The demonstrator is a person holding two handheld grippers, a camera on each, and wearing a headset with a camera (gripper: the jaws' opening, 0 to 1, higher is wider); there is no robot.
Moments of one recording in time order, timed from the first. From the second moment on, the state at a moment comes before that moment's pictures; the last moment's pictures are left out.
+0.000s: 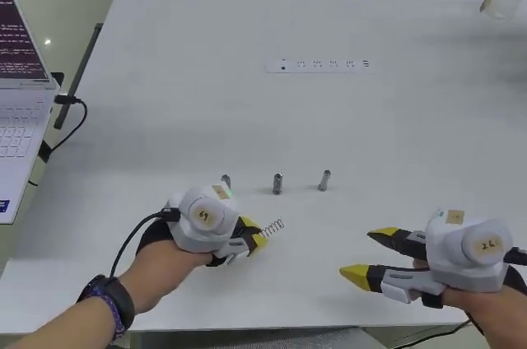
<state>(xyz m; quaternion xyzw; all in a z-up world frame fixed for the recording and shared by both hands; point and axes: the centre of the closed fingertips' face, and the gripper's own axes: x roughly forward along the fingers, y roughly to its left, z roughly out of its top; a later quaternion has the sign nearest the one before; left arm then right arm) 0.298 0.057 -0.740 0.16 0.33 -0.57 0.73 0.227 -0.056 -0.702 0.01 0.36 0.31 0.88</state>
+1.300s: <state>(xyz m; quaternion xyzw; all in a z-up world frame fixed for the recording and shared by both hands) 0.265 0.073 -0.692 0.16 0.27 -0.59 0.75 0.238 0.009 -0.686 0.02 0.34 0.40 0.85</state>
